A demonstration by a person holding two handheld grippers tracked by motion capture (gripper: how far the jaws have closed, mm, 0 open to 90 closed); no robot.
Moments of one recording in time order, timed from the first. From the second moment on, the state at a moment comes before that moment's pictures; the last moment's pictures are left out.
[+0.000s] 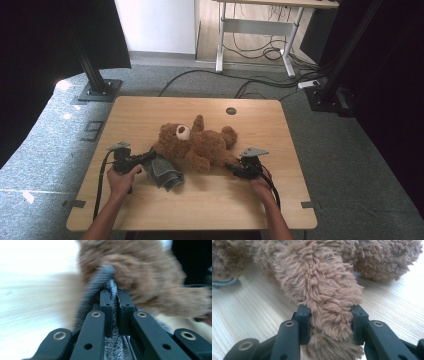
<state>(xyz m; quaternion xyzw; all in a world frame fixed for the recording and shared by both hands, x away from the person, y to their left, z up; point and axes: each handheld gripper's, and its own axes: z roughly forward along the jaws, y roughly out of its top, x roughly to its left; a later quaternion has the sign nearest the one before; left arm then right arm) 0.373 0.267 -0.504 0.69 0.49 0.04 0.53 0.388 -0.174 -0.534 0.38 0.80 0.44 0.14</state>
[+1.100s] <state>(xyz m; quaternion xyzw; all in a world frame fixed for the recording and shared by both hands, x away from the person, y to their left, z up) 0.404 0.194 -0.487 0.74 0.41 0.01 0.53 0.386 -0.167 -0.533 0.35 0.81 0.45 0.12</state>
